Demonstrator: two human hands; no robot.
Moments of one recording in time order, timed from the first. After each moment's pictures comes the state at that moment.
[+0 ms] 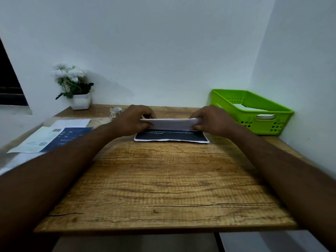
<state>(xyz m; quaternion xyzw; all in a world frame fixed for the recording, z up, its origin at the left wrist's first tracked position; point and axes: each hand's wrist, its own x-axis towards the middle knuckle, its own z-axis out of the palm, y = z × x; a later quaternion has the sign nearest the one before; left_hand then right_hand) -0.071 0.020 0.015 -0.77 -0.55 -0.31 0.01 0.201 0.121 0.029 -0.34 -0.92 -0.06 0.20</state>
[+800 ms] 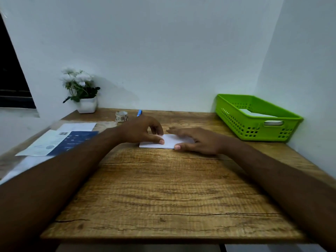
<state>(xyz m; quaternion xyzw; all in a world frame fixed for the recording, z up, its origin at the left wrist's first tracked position) -0.071 0.018 0.016 -0.80 -0.56 -0.22 -0.08 0.173 0.090 0.012 -0.22 -0.97 0.12 0.05</state>
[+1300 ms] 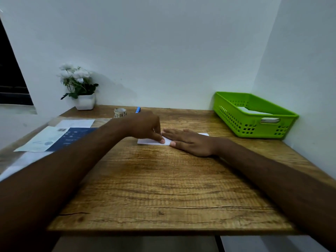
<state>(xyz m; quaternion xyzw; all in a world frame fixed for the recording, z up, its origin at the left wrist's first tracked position) -0.039 0.006 0.042 -0.80 -0.60 -0.03 -0.03 0.163 0.081 -0.002 -0.19 -0.97 0.12 -0.01</state>
